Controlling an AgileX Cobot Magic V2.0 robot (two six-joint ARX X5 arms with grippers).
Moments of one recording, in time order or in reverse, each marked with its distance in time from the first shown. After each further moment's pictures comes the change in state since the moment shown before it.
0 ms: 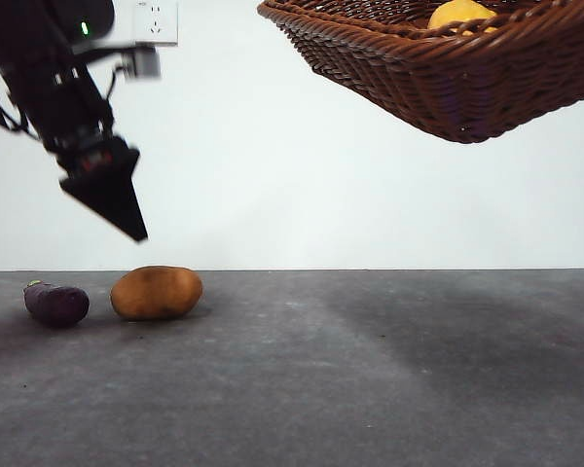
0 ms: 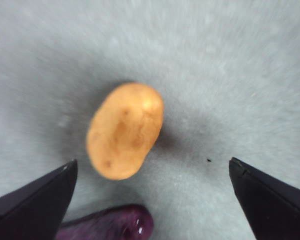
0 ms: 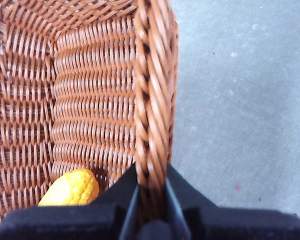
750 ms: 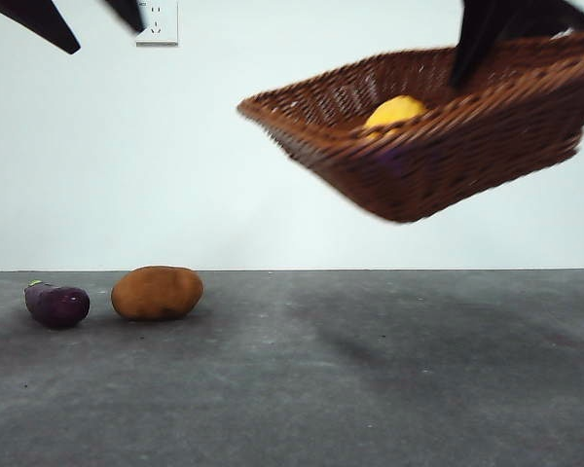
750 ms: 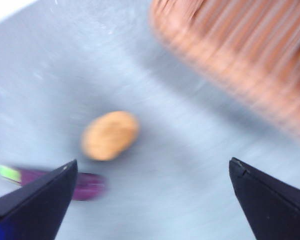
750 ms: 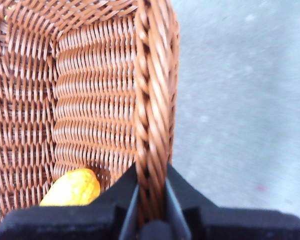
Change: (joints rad) left arm -0.154 -0.496 -0.008 -0.220 -0.125 -0.472; right arm 0.050 0.180 0.000 0.077 0.042 0.104
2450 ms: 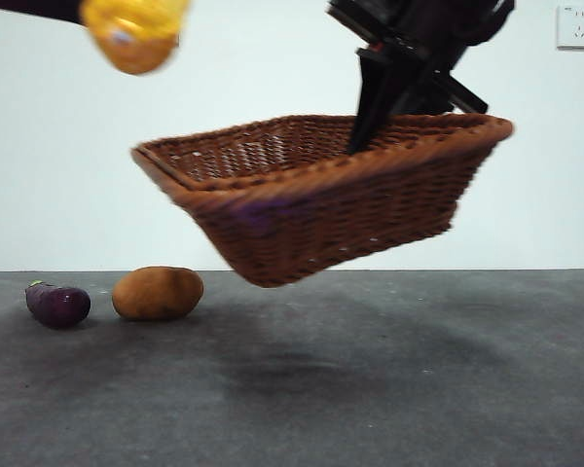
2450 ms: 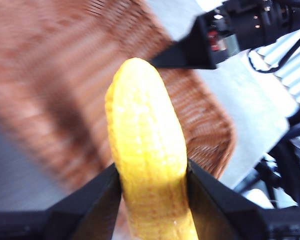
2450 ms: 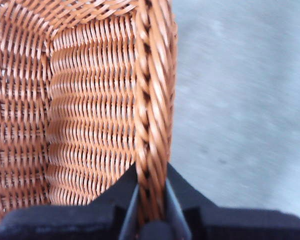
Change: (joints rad) left arm -0.196 -0.212 -0.350 0.360 0.241 -0.748; right arm 0.195 0.236 0.000 0.159 -0.053 0.091
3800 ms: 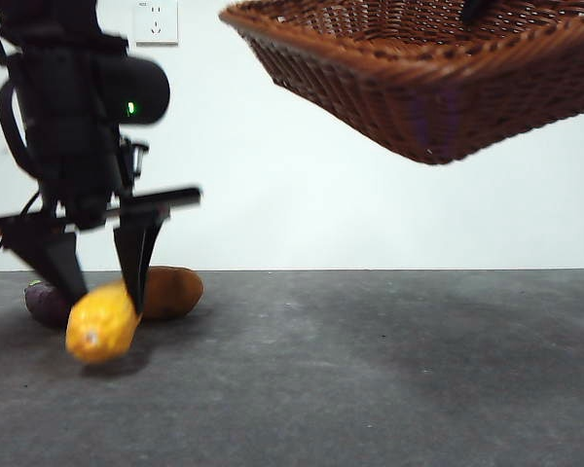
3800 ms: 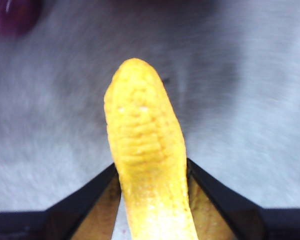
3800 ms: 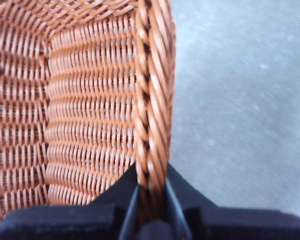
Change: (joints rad) left arm 0.205 0.789 0.329 -0.355 -0.222 -0.039; right arm -0.212 -0.320 0.010 -0.171 -0.033 -0.251
